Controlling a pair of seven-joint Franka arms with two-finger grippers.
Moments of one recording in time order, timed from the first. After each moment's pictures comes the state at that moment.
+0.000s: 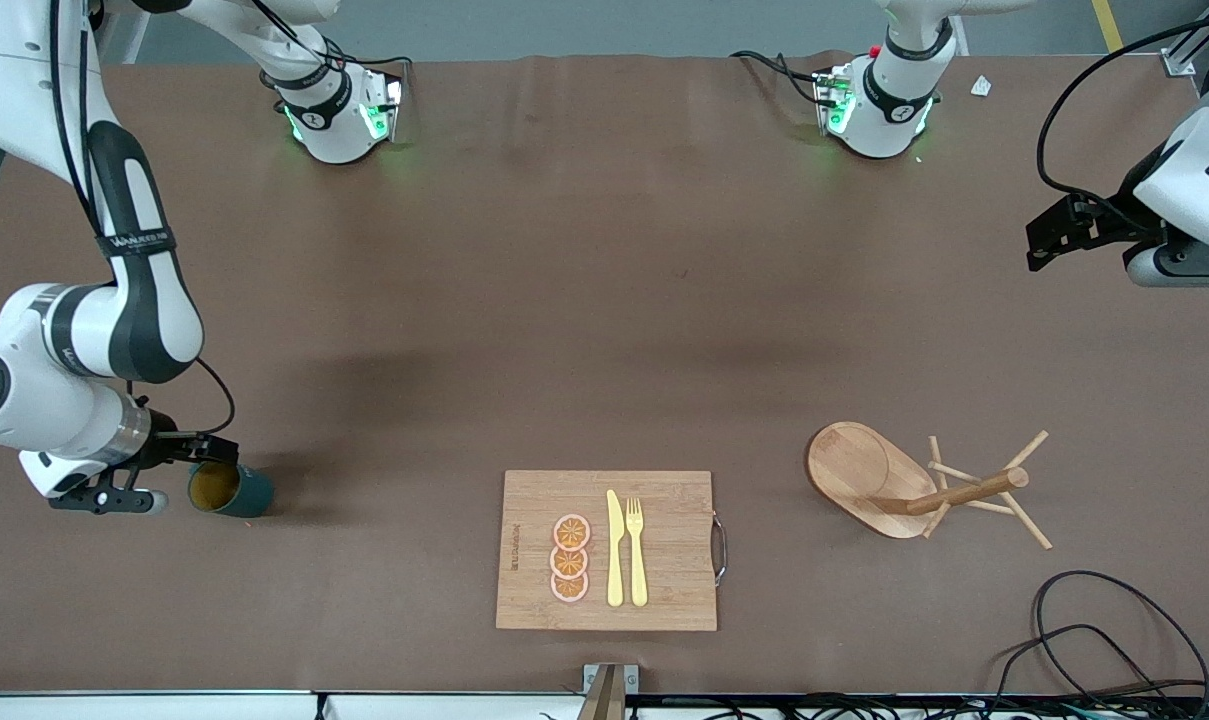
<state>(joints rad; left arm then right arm) 0.00 0.02 -0.12 -1.52 0.04 1.53 -0.07 -0.03 0.54 -0.06 -1.63 0.02 2.17 -0.03</state>
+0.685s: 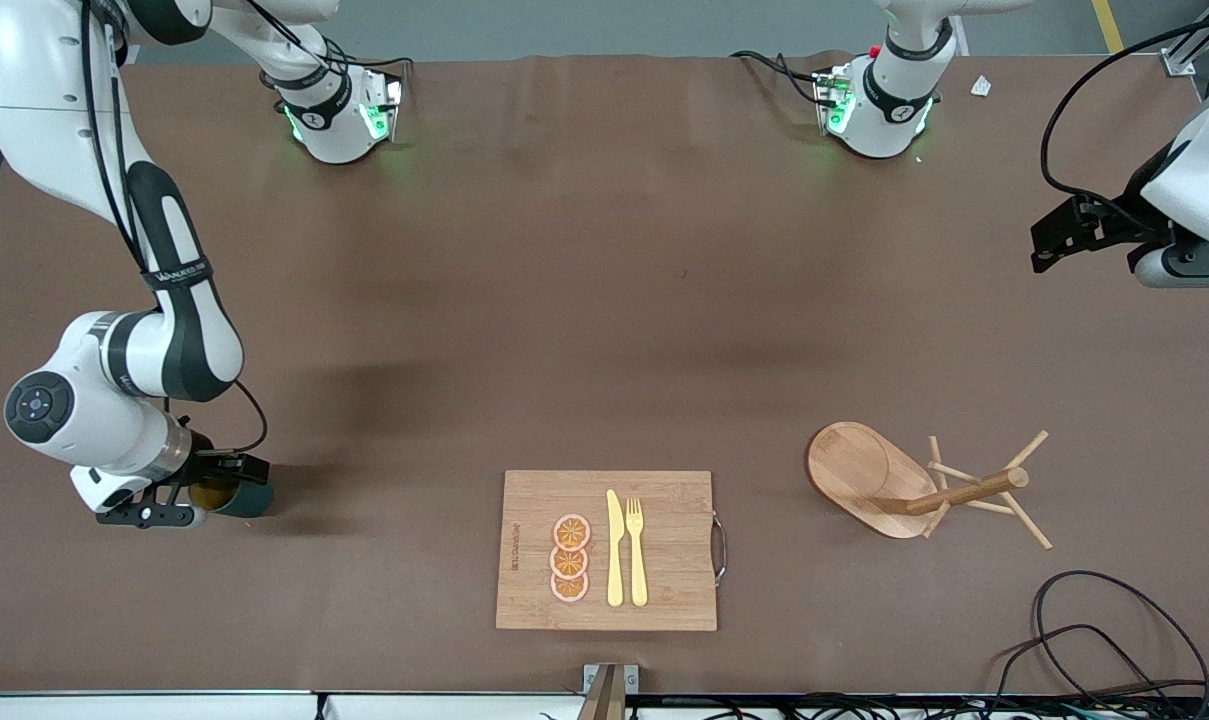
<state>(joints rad) 0.00 0.02 -0.12 -1.52 0.04 1.53 -0.07 -0.01 0.63 -0.04 -1.63 0.03 2.31 -0.03</state>
